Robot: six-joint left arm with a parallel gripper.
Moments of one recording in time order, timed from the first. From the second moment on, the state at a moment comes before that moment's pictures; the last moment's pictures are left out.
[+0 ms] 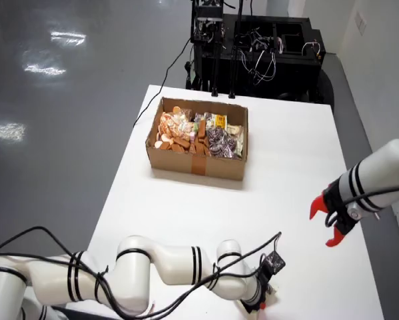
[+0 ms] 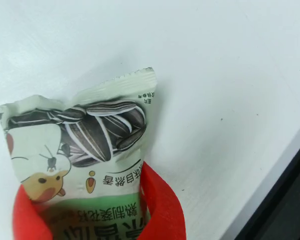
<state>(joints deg) -75.2 87.3 13.1 4.3 51.4 59.9</state>
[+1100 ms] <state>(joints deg) -69.6 88.2 -7.9 9.0 59.0 48.1</state>
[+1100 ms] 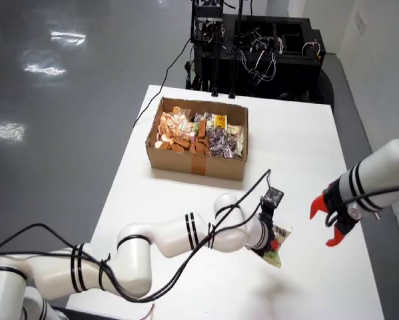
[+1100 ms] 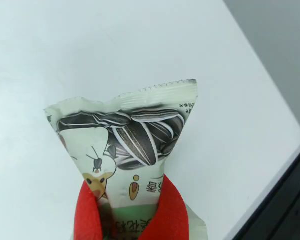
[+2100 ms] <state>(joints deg) -51.5 88.2 -21.9 19.4 59.1 28.7</state>
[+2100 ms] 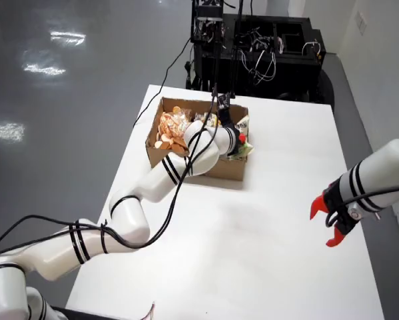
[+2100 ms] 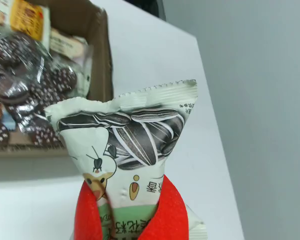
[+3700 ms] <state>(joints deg) -37.4 84.1 -12.3 13.5 51.4 14.2</state>
